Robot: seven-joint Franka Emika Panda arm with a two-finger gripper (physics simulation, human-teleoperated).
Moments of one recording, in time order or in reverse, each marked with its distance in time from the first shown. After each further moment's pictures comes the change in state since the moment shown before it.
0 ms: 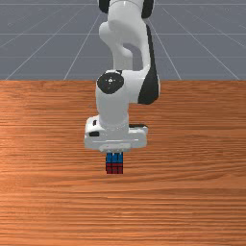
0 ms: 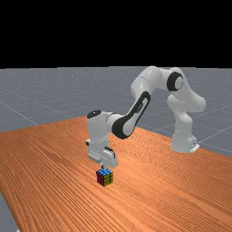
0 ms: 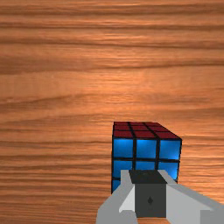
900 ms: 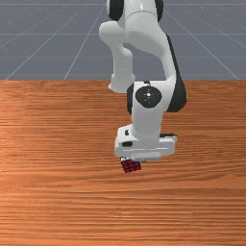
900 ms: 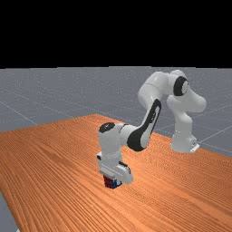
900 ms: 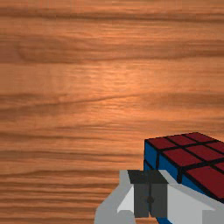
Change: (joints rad) arm 0.108 0.078 0.035 0.045 -0.003 0.014 0.125
